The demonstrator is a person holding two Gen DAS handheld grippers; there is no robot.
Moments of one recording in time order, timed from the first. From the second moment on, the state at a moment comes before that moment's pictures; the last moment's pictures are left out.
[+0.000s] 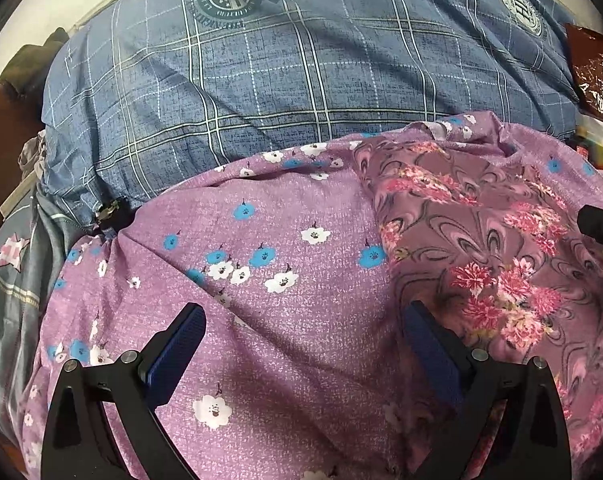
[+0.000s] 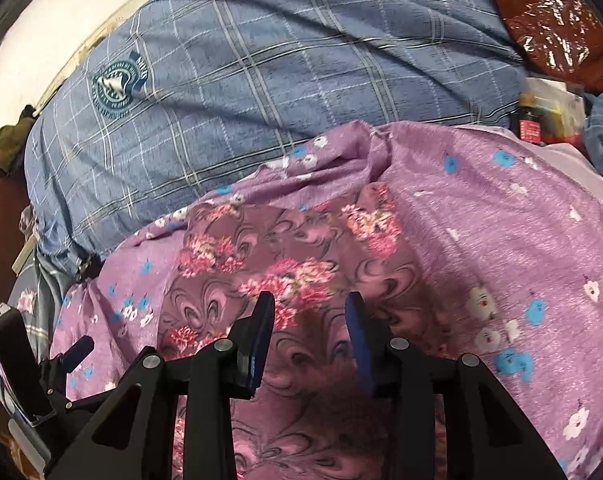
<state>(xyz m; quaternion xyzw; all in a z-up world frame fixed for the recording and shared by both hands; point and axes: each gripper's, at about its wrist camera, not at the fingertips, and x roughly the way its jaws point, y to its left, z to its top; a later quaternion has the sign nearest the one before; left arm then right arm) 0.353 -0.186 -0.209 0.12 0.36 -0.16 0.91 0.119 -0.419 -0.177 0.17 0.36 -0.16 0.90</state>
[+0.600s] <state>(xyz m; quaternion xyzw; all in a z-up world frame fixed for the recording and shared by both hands) 0.350 -0.190 -0.209 0.13 0.37 -0.17 0.91 0.120 -0.430 -0.198 0.18 0.40 -0.17 0.88</state>
